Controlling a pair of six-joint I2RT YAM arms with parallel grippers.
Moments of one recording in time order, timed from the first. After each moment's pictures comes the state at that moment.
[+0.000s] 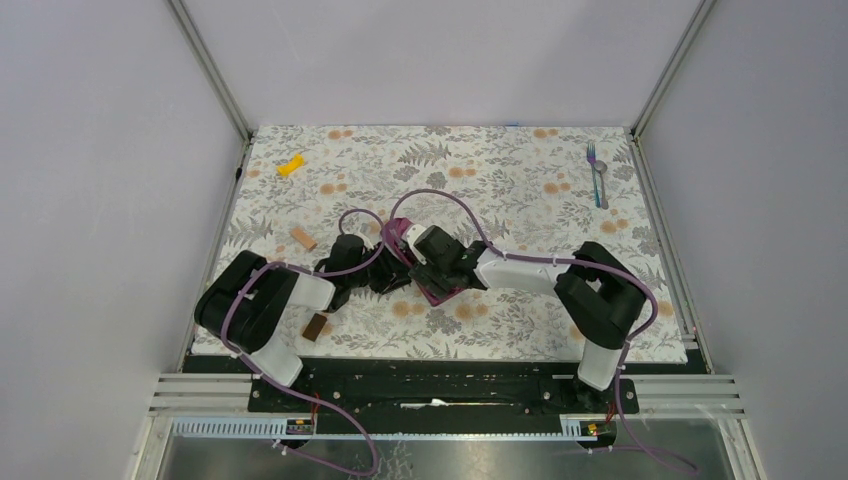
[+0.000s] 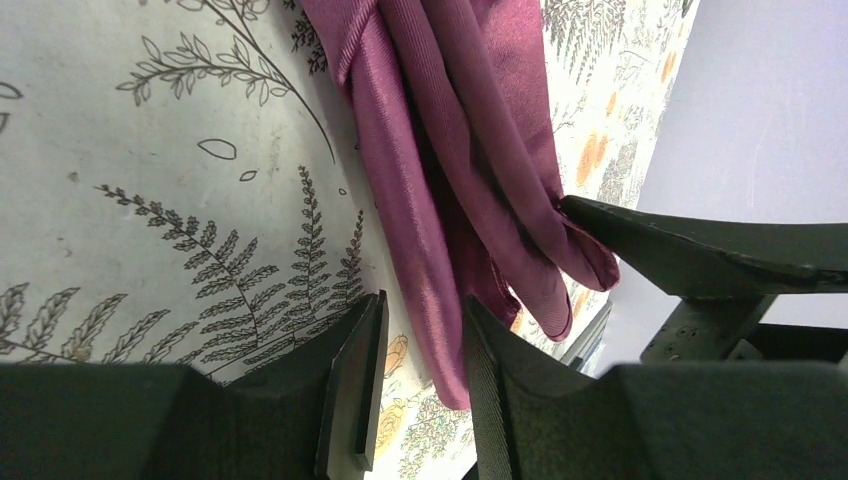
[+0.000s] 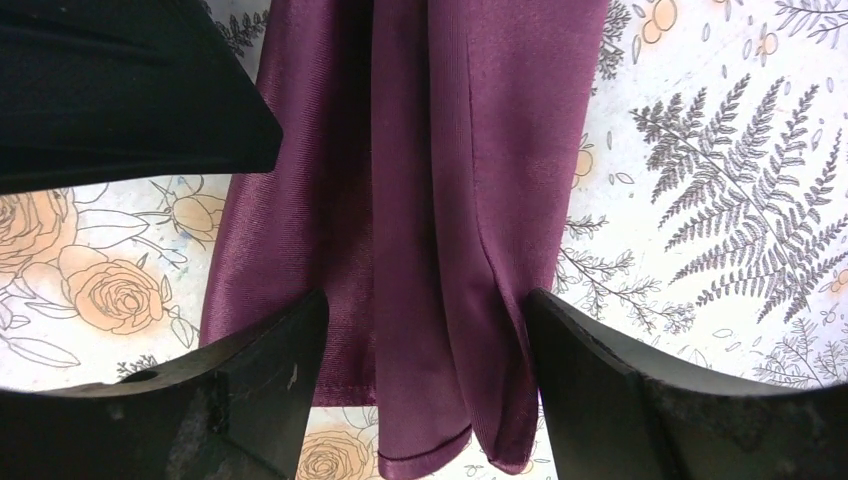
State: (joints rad) left arm -0.44 1.62 0.43 0.57 0.41 -1.07; right arm 0.93 1.79 1.09 -0.31 0.22 -0.10
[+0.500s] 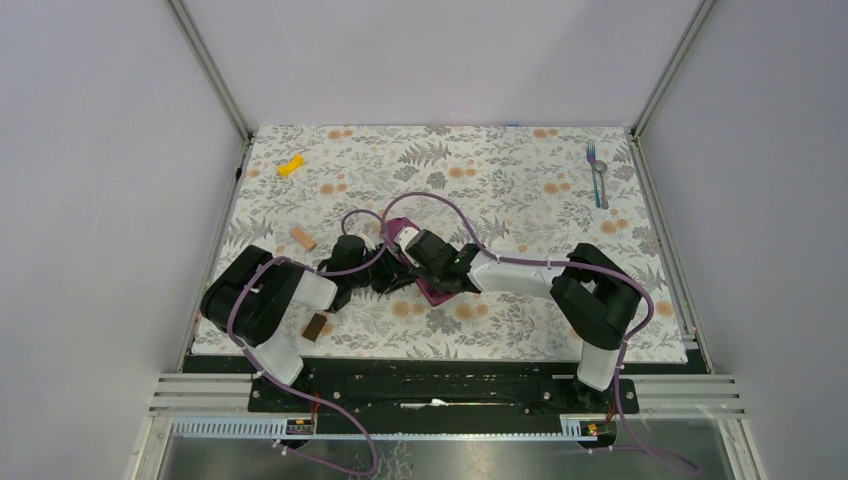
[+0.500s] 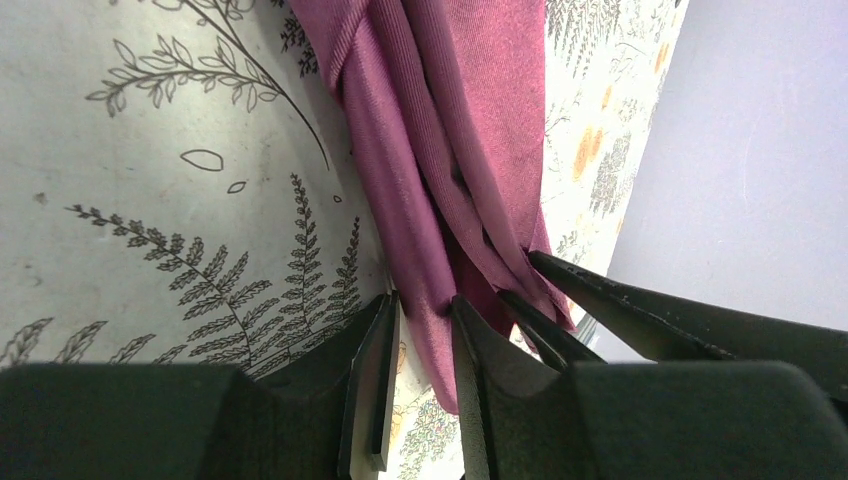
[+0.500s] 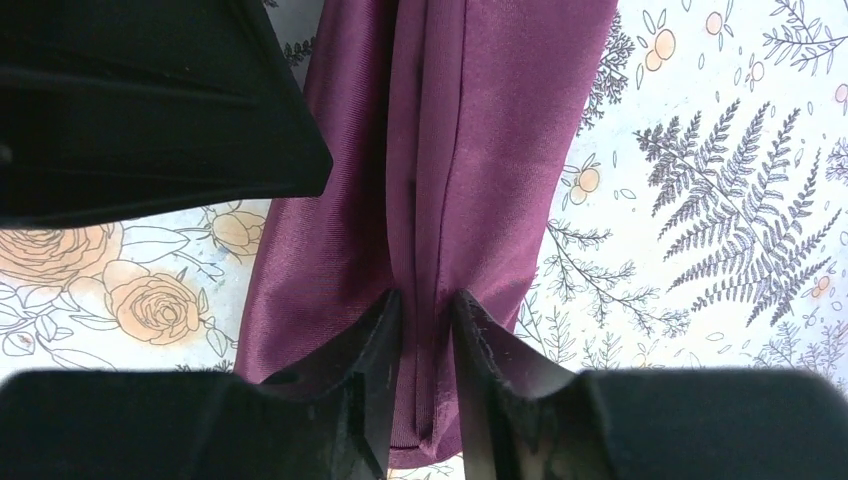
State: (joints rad) left arm -0.44 1.67 0.43 0.63 0.43 -1.08; right arm 0.97 1.82 1.13 -0.32 0.28 -0.10
